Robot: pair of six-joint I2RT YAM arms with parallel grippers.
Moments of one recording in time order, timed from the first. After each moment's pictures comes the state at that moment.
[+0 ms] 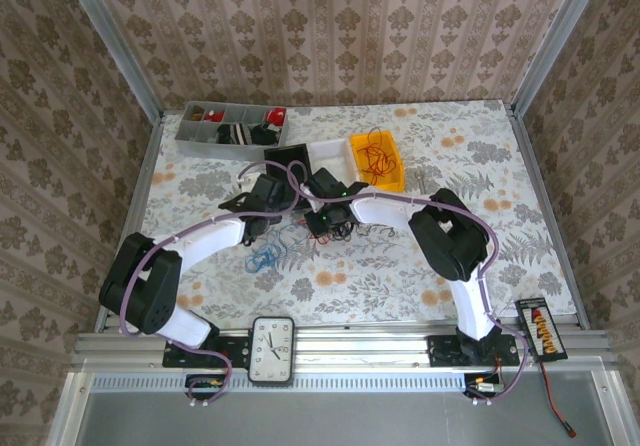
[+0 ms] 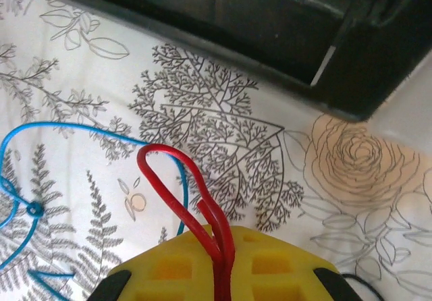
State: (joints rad) left arm -0.58 1.50 0.84 -0.34 -0.49 -0.60; right arm 0.74 2.04 1.39 -0.42 -0.11 0.24
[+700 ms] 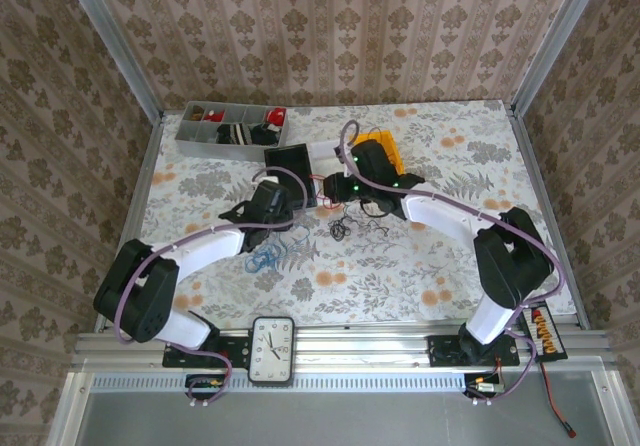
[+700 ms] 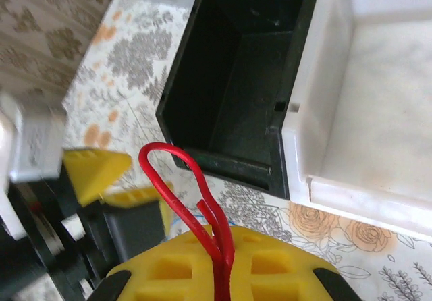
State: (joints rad) left arm -0.63 1.45 0.75 -0.17 -0.31 -0.41; right arm 0.57 1.68 1.17 -0.11 -0.28 0.49
